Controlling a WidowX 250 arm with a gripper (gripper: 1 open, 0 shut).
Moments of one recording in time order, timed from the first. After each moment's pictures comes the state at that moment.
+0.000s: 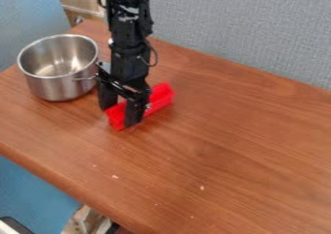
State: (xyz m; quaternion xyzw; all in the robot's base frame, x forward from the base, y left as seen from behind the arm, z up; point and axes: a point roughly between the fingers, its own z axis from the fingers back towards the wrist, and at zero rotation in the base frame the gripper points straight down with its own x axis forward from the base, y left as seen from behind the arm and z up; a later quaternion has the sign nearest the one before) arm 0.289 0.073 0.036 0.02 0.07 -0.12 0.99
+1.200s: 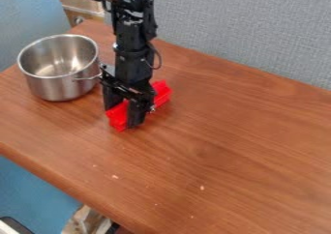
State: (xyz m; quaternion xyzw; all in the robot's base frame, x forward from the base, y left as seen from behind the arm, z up) arm 0.291 0.069 0.028 0.01 0.08 -0.11 0.99
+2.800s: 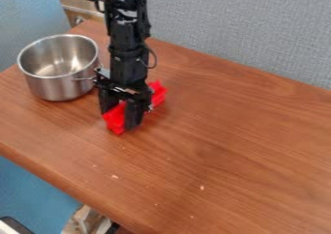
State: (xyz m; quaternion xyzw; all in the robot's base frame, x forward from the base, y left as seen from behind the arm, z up) arm 0.282 0.071 0.031 -0.01 0.09 -0.07 0.99
